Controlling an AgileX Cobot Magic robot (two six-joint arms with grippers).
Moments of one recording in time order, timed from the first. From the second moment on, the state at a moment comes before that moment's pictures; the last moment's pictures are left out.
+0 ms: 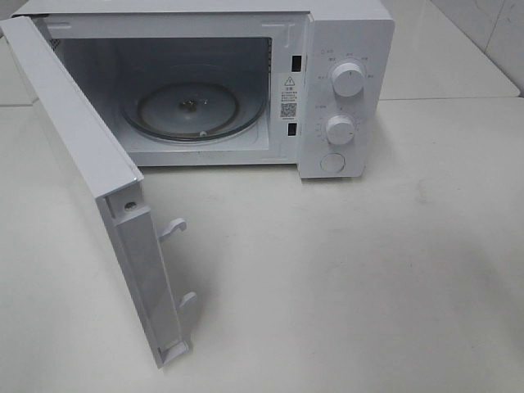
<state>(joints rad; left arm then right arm) 0.09 0.00 -0.52 -0.09 1.08 0.08 0.70 0.91 -0.56 -0.65 1.12 0.45</state>
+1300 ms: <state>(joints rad) 0.09 0.00 -0.52 -0.09 1.08 0.08 0.70 1.51 -0.56 -0.76 0.81 0.97</state>
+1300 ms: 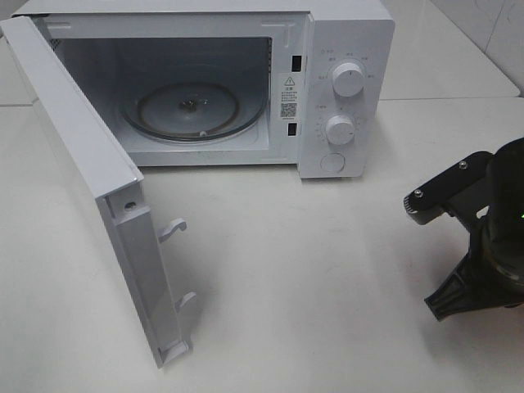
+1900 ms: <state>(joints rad) 0.09 0.00 -0.52 -0.09 1.08 0.08 0.70 1.72 -0.51 -0.90 0.62 1.22</state>
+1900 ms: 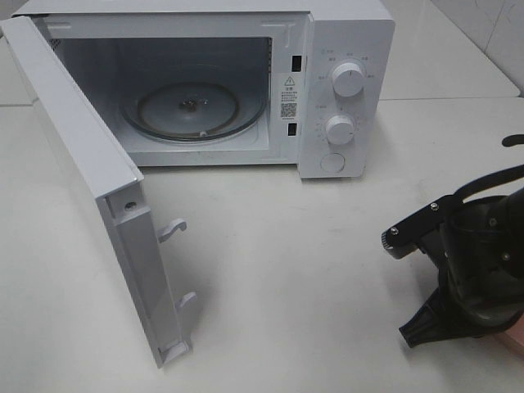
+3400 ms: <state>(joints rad) 0.09 0.00 -0.52 -0.09 1.08 0.08 0.70 1.11 -0.65 -0.27 0.69 0.31</state>
